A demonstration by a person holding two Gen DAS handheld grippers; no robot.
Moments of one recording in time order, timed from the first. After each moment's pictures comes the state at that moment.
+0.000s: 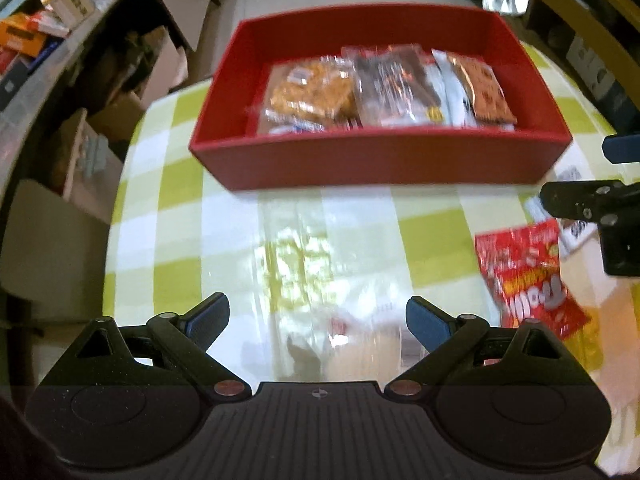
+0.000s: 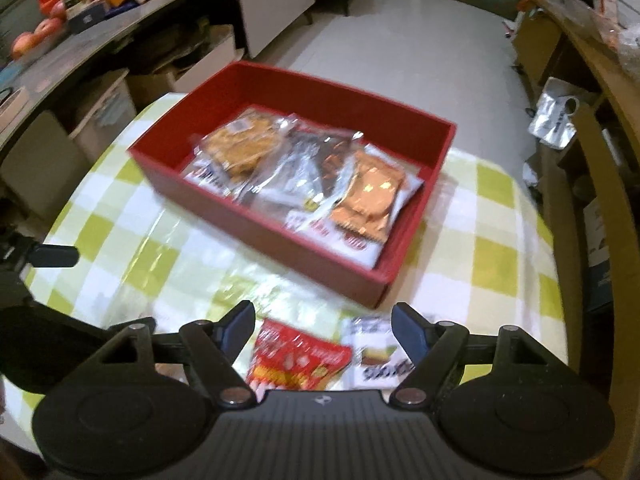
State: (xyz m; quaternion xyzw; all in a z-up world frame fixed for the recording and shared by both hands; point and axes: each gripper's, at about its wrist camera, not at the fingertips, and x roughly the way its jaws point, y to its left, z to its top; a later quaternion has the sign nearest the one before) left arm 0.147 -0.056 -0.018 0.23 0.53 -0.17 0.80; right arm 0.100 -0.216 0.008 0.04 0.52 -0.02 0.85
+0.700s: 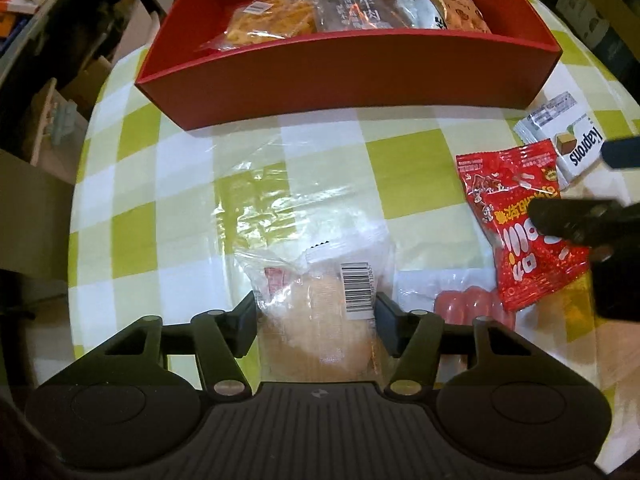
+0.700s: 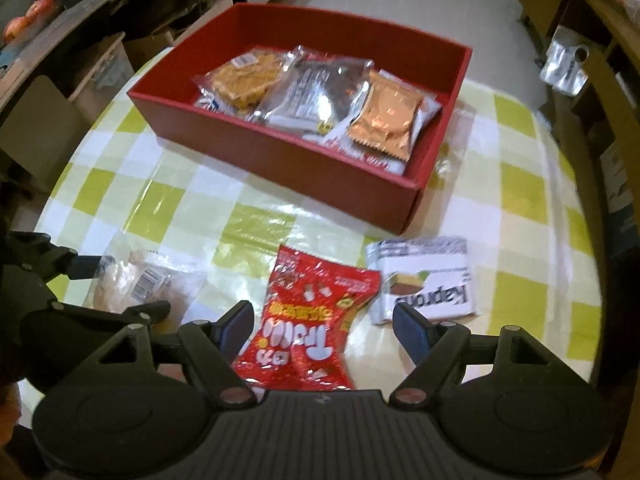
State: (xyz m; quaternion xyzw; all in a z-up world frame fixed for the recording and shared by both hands) left arm 0.126 -0.064 -0.053 0.25 0.57 -0.17 0.76; right arm 0.084 -0.208 -0.027 0.08 0.57 -0.01 0.82
